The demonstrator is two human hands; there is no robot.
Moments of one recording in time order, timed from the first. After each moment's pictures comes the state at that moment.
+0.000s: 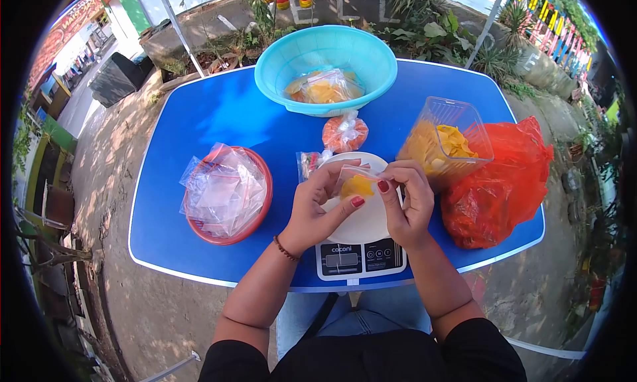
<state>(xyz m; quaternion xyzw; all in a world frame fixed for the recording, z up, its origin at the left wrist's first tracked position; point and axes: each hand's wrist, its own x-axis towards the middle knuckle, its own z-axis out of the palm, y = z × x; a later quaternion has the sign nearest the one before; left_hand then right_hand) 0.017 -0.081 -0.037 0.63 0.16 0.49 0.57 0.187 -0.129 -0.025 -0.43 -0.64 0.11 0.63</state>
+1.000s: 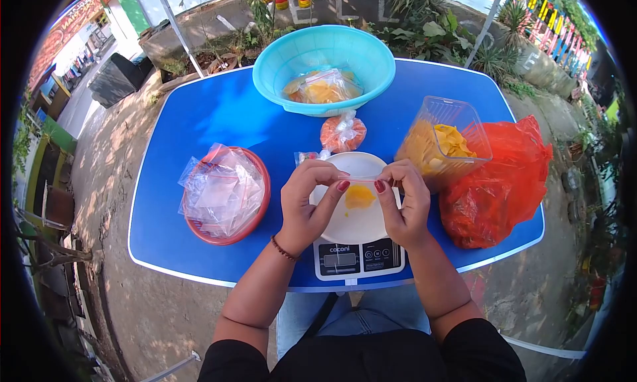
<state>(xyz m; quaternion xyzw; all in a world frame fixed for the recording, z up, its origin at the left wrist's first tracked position) 0.009 -0.075 -0.038 0.74 0.23 0.55 0.31 0.190 -0.129 -0.020 -0.43 -0.66 0.10 0.60</state>
